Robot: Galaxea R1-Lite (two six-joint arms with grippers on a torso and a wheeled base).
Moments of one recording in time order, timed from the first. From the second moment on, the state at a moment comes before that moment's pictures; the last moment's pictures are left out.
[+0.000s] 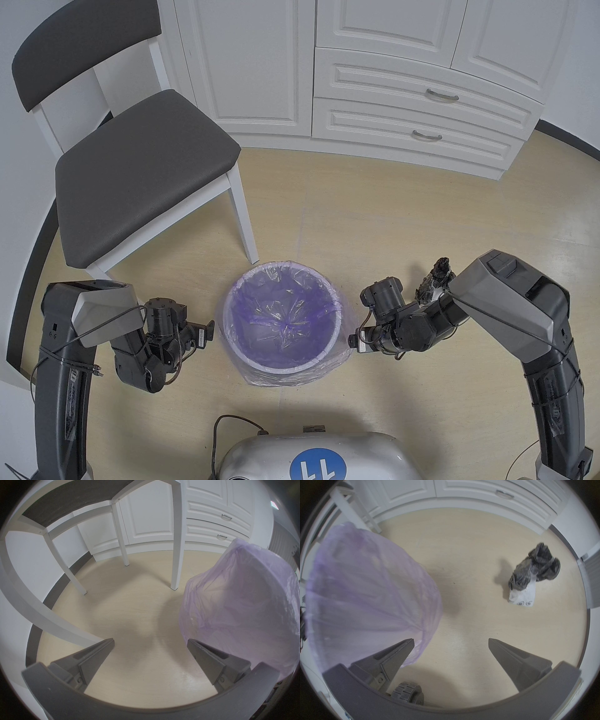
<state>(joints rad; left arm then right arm) -0.17 2.58 -0.91 -1.27 0.15 0.09 0.48 2.52 -1.42 -0.21 -0.27 0.33</state>
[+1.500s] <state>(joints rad) -0.16 2.45 -0.97 -0.89 0.11 0.06 0.44 2.31 -1.14 -0.49 -0.22 0.12</state>
